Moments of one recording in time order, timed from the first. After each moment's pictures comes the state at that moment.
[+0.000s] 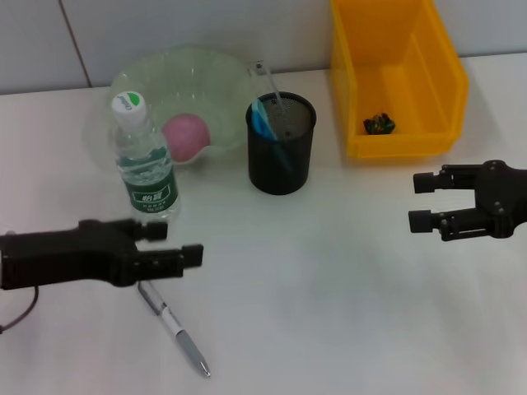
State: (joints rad) left arm -0.13 -2.01 1.39 1.44 1.80 1.38 -2.27; right arm 0.48 1.94 -0.61 -0.74 -2.05 -1.82 1.55
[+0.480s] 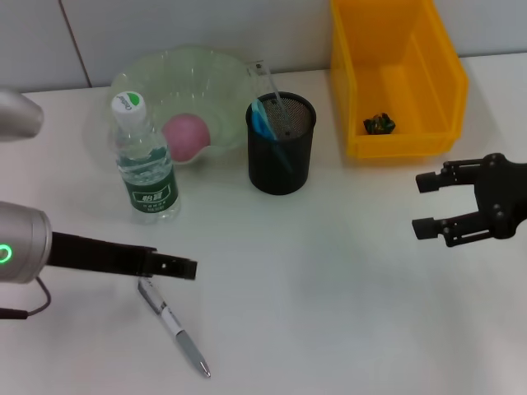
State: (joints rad) left arm -0.32 -2.08 1.41 1.50 2.28 1.48 -2.87; right arm 0.52 1.94 -0.61 -0.84 -2.15 -1.82 1.49
